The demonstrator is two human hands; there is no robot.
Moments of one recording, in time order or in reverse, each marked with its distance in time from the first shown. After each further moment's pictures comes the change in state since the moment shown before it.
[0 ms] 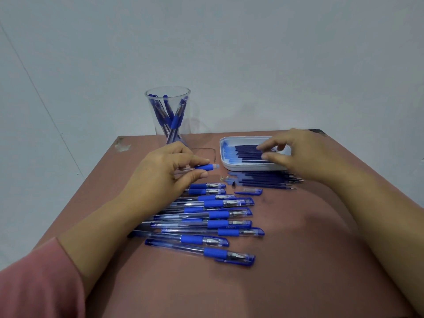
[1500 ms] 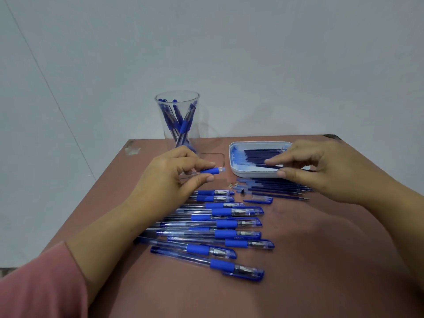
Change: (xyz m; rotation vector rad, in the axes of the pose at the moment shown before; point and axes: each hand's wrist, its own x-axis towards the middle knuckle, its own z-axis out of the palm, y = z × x) left_hand 0.000 0.002 0.000 -0.026 0.033 -0.039; right_hand -0.024 -0.022 -0.016 0.177 -0.067 -0.181
